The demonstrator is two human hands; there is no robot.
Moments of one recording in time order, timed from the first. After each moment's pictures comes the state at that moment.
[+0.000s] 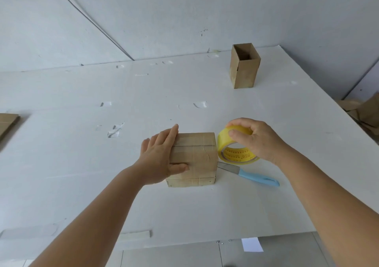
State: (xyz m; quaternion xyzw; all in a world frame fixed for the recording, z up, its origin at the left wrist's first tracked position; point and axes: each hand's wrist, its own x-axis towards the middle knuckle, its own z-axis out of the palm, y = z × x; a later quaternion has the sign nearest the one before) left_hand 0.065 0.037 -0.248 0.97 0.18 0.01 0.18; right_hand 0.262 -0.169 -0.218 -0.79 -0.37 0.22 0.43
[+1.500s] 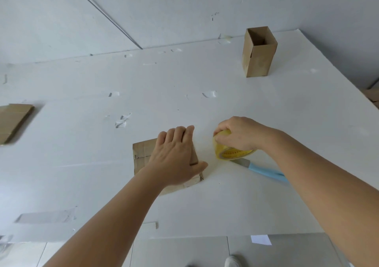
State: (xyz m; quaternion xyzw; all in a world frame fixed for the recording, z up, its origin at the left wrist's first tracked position) left_hand 0.075 -0.006 -0.232 0.98 0.19 0.00 0.04; right_hand 0.254 -0.114 -0.218 -0.83 -0.48 0.25 0.13
